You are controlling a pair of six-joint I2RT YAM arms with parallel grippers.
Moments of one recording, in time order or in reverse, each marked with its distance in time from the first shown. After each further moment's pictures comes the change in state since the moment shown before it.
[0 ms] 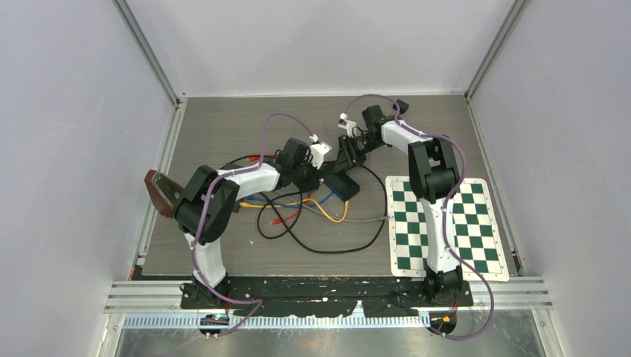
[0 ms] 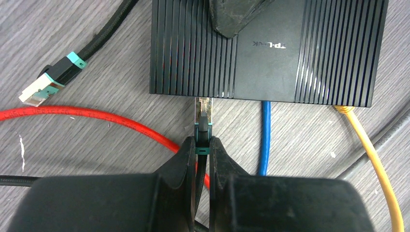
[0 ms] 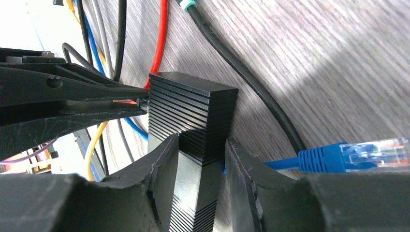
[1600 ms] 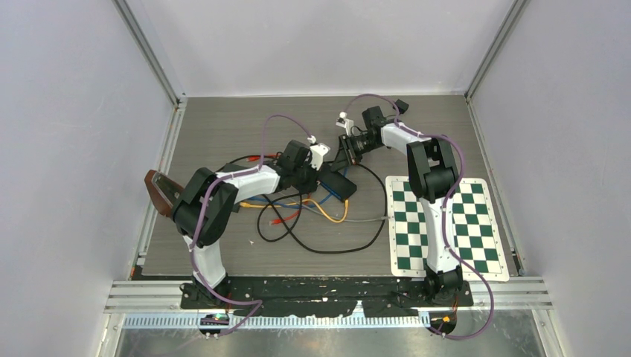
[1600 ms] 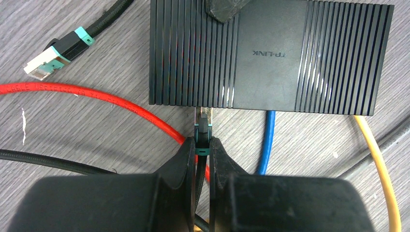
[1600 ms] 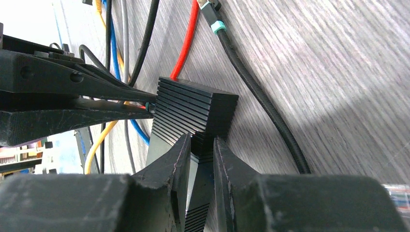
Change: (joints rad) left arm -0.023 -0.026 -0.019 -0.004 -0.079 -0.055; right arm 0.006 0.021 -0.021 0.099 -0.134 -0.047
